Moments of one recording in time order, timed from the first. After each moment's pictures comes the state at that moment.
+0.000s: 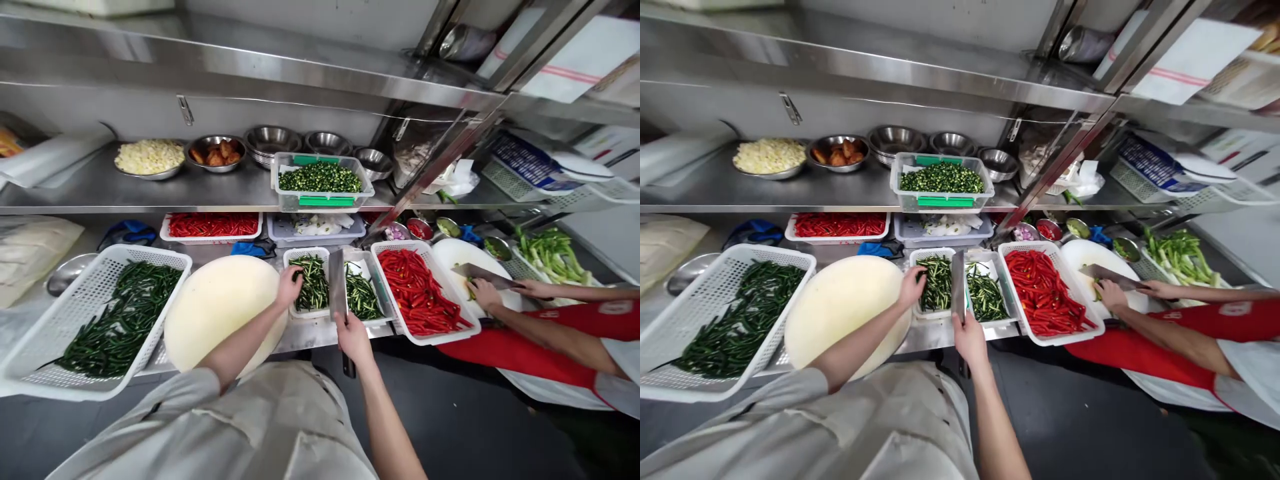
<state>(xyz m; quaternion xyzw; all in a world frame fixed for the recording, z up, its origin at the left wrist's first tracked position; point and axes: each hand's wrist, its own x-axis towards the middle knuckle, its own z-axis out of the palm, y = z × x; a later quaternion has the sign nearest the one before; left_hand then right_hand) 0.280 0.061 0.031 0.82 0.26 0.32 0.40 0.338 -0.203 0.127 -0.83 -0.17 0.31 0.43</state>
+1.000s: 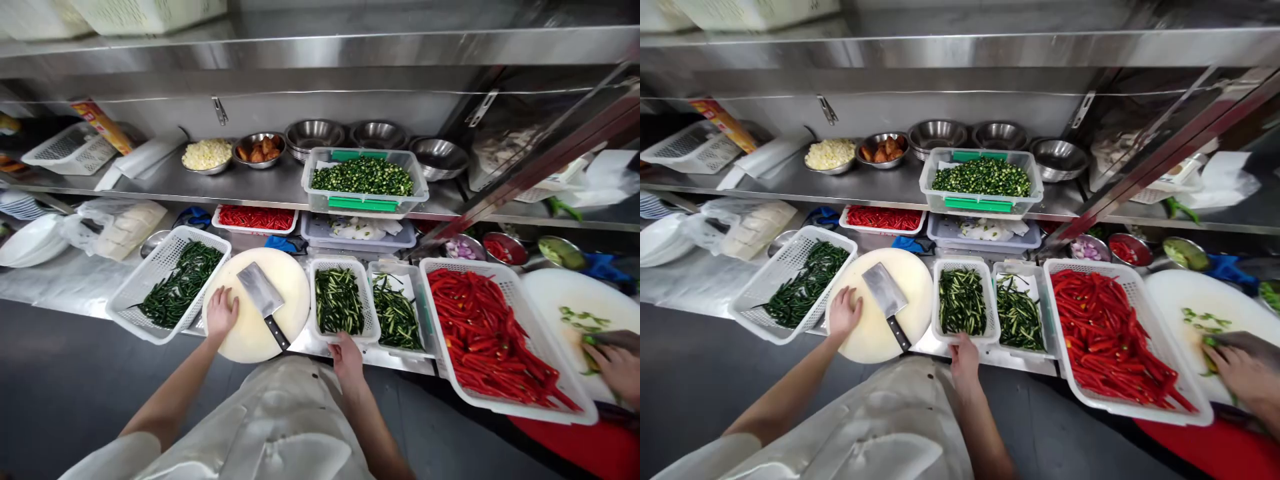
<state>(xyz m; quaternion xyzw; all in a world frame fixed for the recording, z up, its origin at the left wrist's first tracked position) -0.018 0.104 0.012 0.80 0.57 0.20 0.06 0.309 -0.141 0.003 -0.65 0.09 0.44 0.61</state>
